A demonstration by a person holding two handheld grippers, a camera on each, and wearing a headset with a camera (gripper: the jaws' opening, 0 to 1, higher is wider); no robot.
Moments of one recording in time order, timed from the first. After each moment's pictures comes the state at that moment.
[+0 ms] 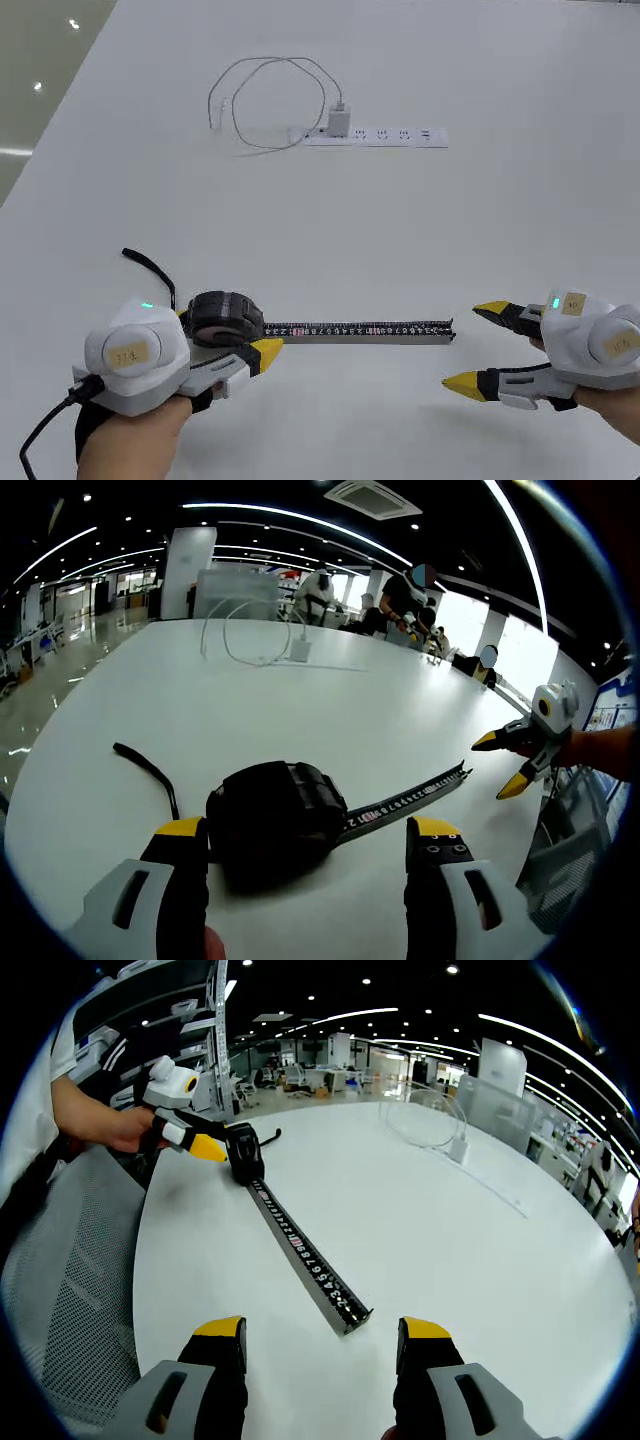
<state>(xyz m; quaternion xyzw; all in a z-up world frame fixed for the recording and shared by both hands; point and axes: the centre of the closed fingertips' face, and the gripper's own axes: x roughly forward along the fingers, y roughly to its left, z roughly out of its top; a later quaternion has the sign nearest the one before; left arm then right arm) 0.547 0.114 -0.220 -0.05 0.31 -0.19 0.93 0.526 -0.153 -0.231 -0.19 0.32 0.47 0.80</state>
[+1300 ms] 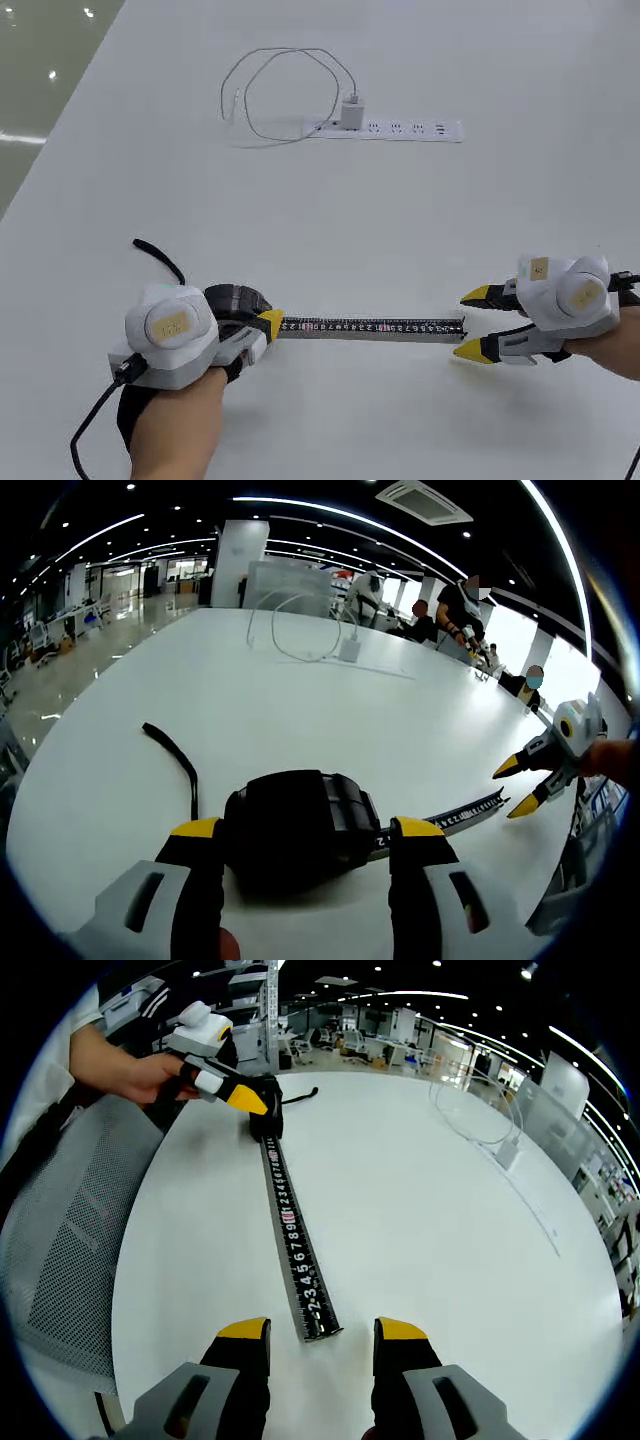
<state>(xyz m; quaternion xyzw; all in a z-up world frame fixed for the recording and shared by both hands) 0.562 0.128 -0.232 -0.07 0.33 -0.08 0.94 0.553 -0.150 -0.253 -0.29 0.35 0.54 0.71</state>
